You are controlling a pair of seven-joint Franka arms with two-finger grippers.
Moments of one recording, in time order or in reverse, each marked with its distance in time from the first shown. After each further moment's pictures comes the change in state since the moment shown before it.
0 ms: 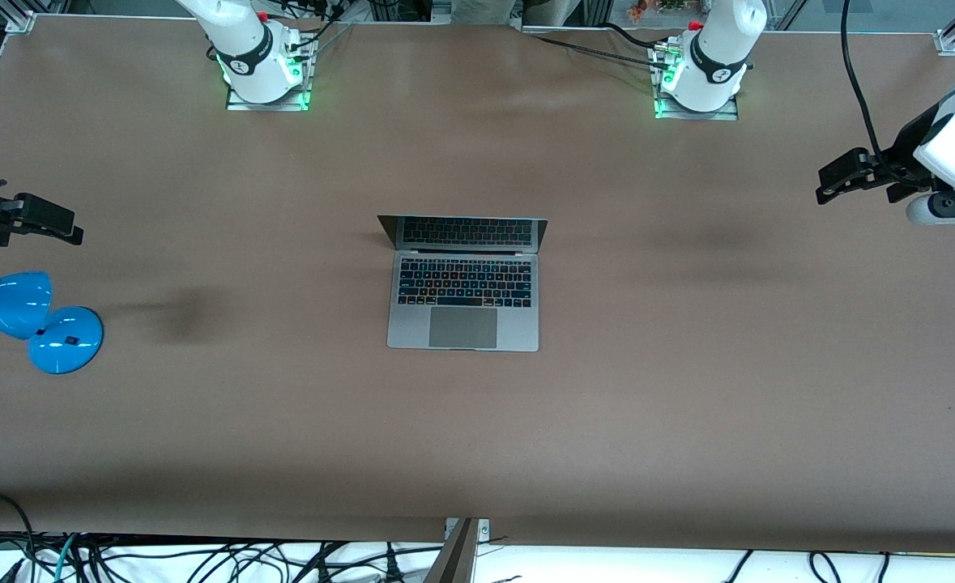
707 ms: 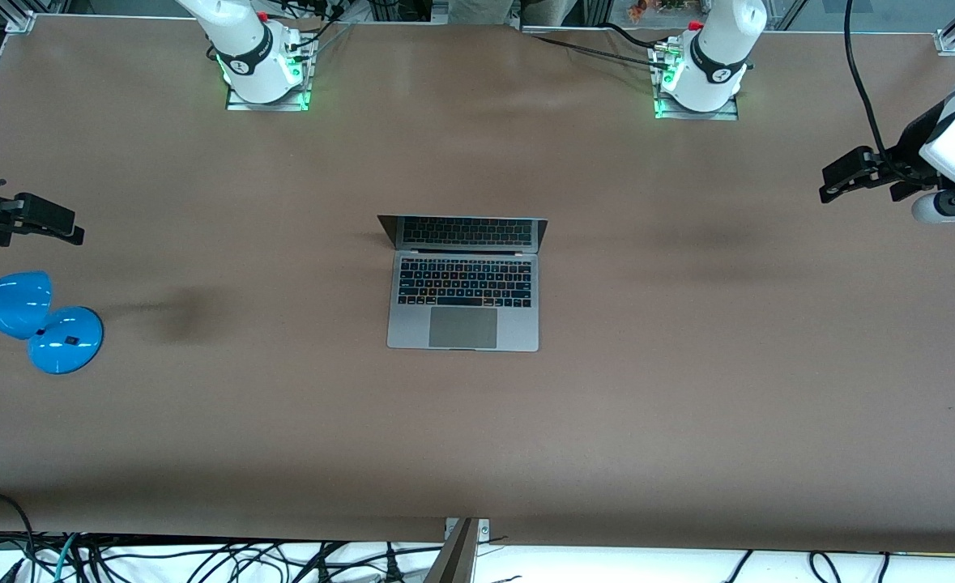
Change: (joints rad) left arm 0.001 -0.004 0.005 0.000 -0.001 -0.003 0.001; right arm -0.001 0.000 -0.001 0.000 0.005 0.000 0.000
